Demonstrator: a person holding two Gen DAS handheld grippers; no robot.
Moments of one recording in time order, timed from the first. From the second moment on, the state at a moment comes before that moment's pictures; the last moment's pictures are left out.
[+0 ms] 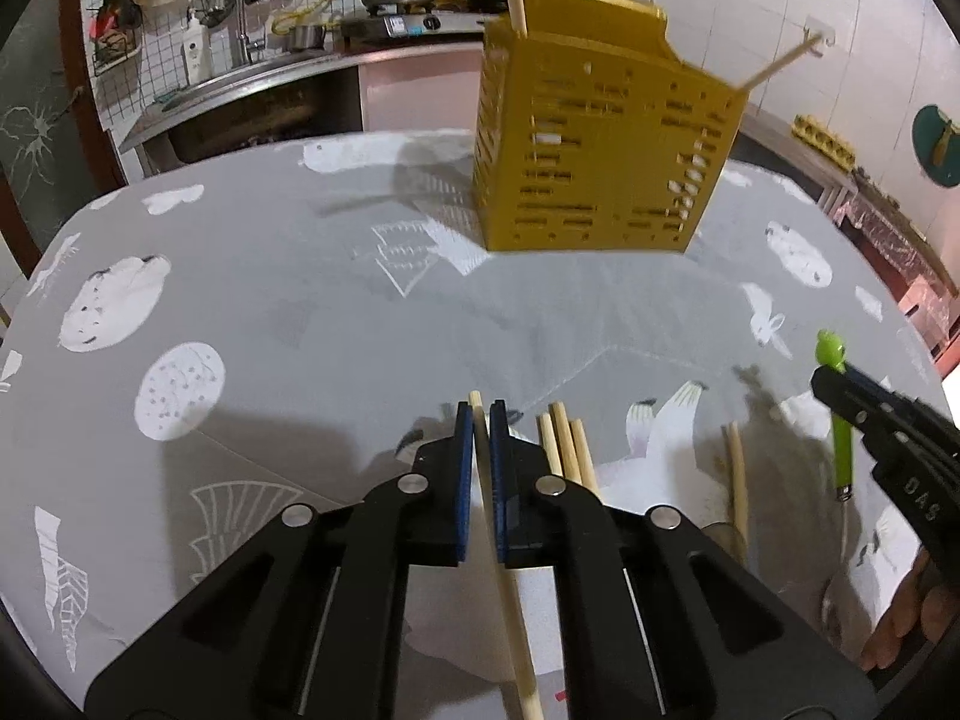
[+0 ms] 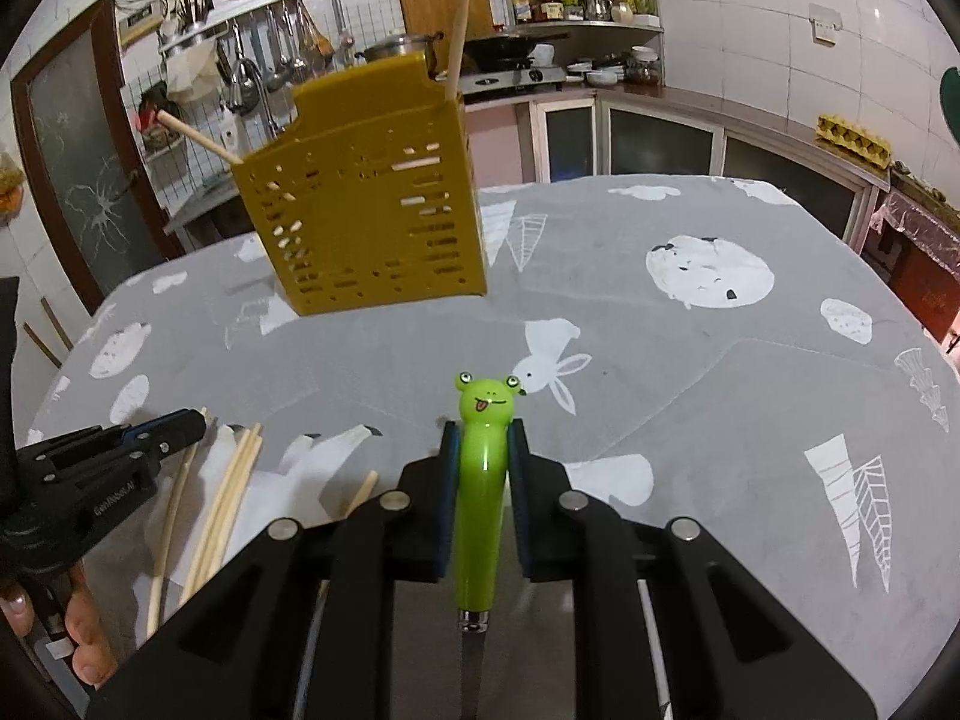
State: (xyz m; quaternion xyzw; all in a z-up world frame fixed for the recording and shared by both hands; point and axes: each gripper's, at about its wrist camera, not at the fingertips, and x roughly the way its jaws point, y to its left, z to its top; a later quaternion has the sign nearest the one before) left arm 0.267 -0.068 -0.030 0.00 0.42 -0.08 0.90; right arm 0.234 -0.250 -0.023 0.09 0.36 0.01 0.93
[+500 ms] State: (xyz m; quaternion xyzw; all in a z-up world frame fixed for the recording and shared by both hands) left arm 0.202 -0.064 0.040 0.02 0.28 -0.08 0.96; right arm 0.195 -0.249 0.021 0.08 0.27 0.01 0.96
